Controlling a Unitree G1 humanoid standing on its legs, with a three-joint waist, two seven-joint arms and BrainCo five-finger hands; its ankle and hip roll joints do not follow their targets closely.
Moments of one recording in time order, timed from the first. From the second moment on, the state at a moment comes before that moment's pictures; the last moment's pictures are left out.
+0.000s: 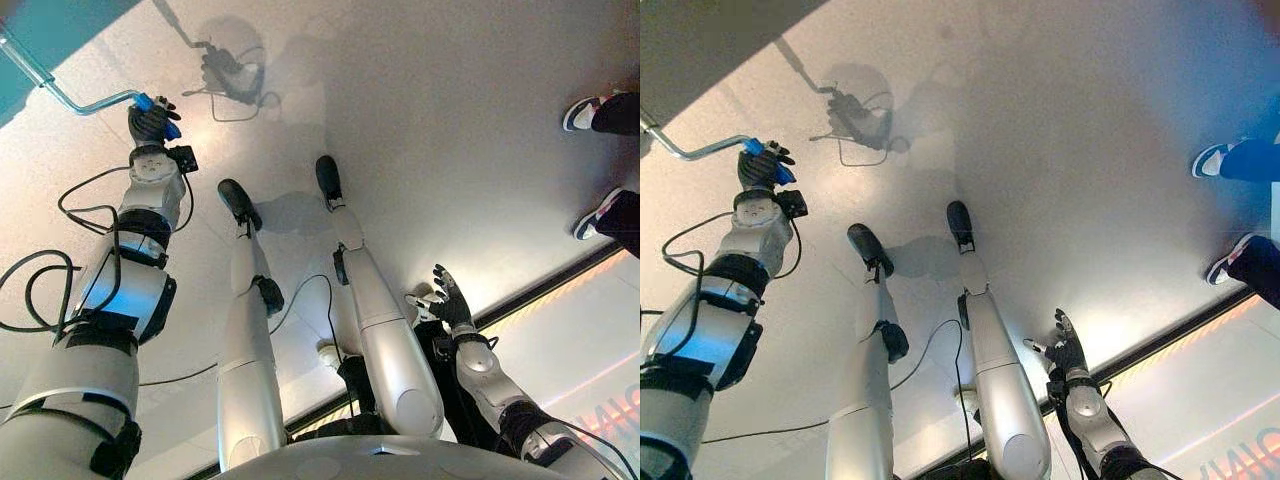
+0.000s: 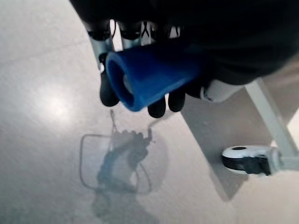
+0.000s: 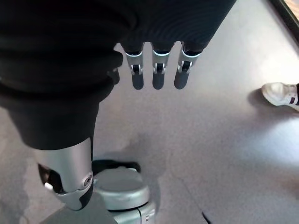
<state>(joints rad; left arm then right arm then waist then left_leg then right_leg) -1.07 0.59 -0.39 1.20 -0.68 -0.21 0.33 -0.11 -0.40 0.48 0.75 0.36 -0.37 -0.32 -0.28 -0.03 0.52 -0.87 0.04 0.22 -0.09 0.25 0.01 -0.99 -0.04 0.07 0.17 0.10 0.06</state>
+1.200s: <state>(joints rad) -1.08 0.56 -0.41 1.20 -0.68 -0.21 0.33 -0.11 -0.40 0.48 0.75 0.36 -0.38 -0.33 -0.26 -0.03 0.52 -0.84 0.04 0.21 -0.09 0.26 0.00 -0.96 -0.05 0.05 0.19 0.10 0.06</state>
